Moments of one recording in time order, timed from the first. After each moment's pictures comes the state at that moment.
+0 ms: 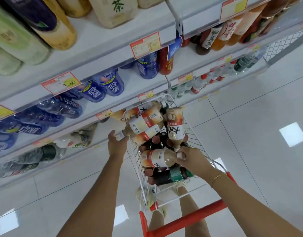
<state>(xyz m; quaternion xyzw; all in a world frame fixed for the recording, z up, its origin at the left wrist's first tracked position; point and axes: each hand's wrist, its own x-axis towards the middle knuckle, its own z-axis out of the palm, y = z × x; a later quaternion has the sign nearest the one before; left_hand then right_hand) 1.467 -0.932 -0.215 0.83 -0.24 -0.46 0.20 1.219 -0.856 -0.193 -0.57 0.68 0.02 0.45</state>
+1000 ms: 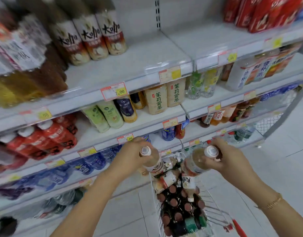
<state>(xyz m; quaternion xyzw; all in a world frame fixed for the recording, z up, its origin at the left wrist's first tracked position) 1.476 -0.923 0.127 0.57 -0.75 -0.32 0.13 1.205 -0.872 0.111 -0.66 0.66 -0.24 0.26</state>
